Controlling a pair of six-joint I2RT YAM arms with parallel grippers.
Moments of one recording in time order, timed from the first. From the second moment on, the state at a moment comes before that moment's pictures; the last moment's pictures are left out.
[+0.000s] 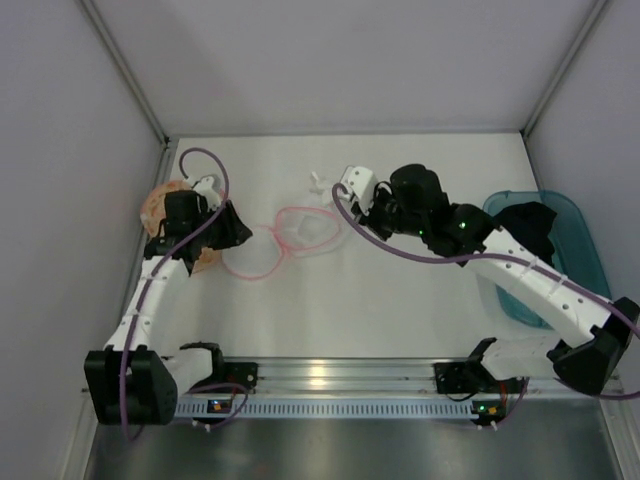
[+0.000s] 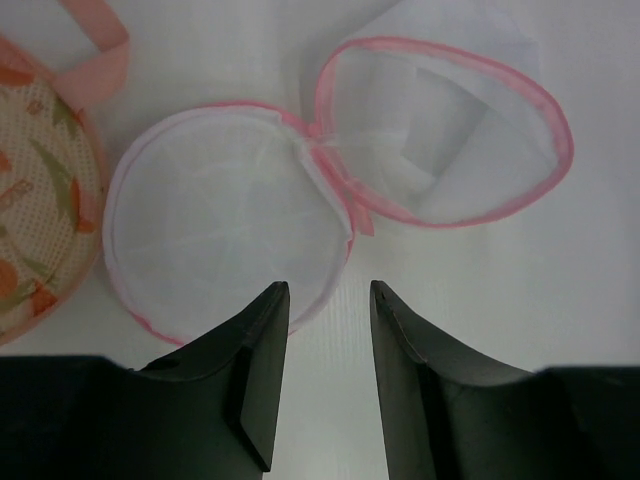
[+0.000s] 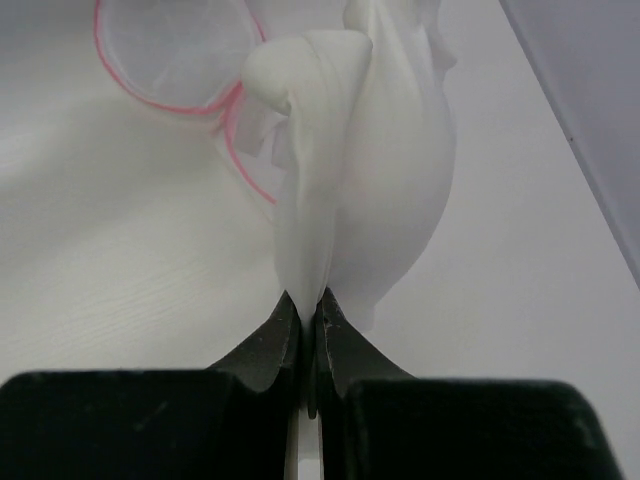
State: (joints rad) left arm -0.03 1.10 0.85 -0.43 0.35 -0.23; right arm 0.81 1.24 1.27 -0.56 -0.07 -0.41
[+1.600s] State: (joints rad) left arm 0.28 1.46 0.62 -0.12 0.64 -0.54; right arm 0.76 1.62 1.59 -0.43 -0.40 -0.16
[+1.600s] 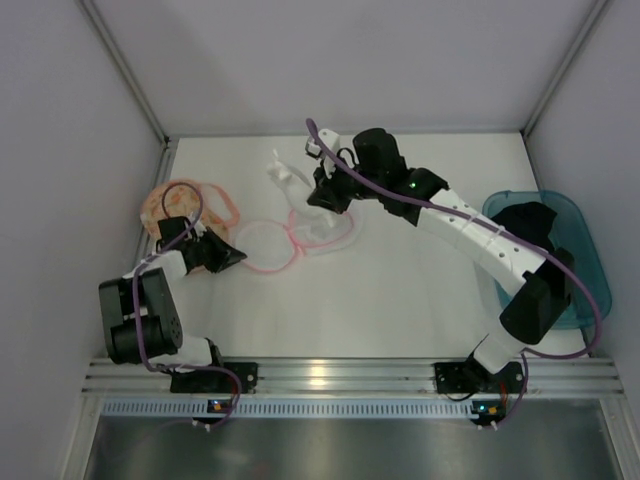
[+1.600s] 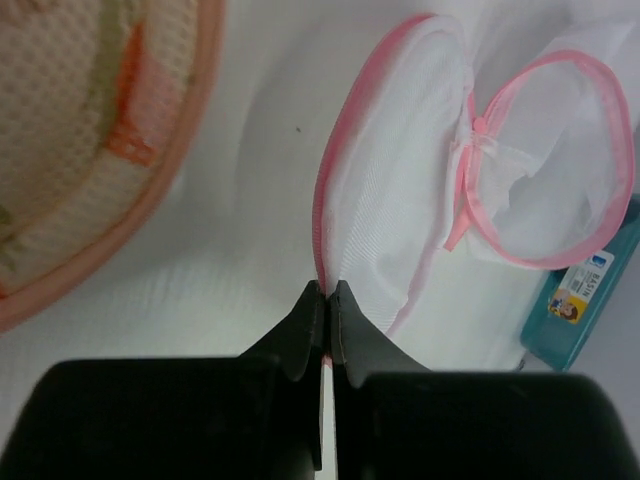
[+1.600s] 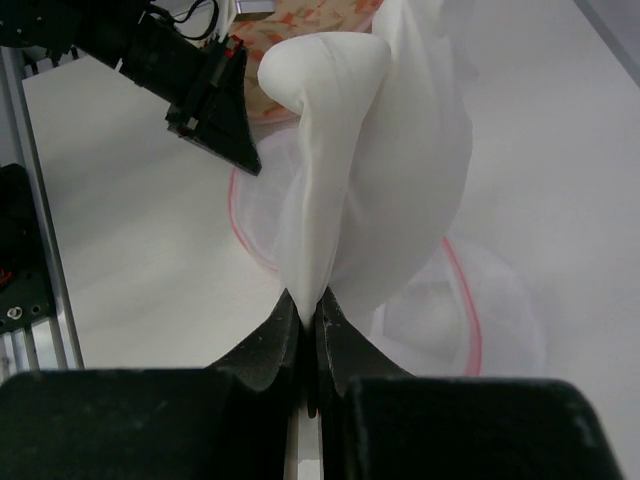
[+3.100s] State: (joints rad) left arm 0.35 1.33 0.84 -0.46 1.07 -0.61; right arm 0.71 1.49 0.99 -0.02 -0.37 -0.26
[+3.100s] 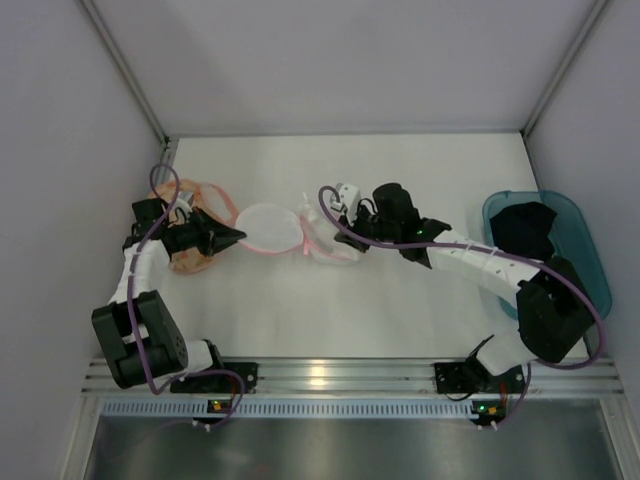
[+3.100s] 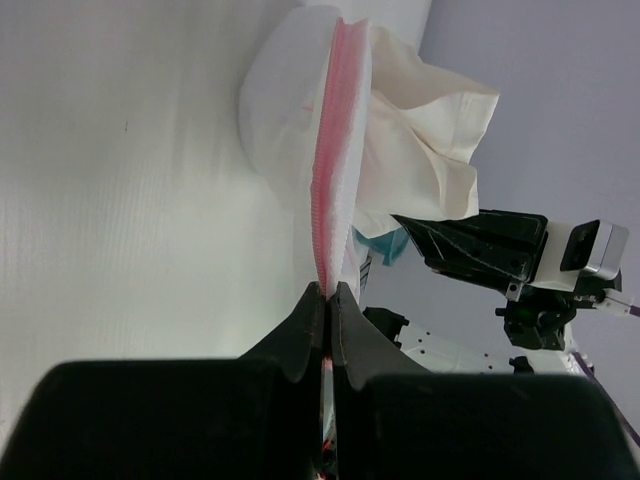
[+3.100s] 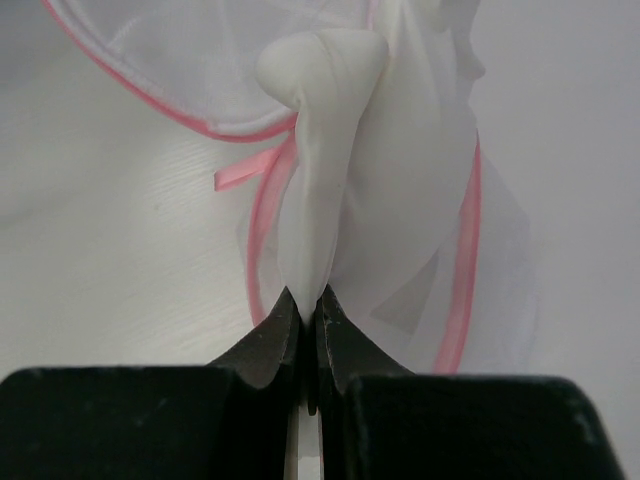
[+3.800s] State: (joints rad) left arm 0.35 1.25 0.86 -0.47 1.16 -0.69; right arm 0.77 1.68 1.03 -0.08 -0.02 -0.37
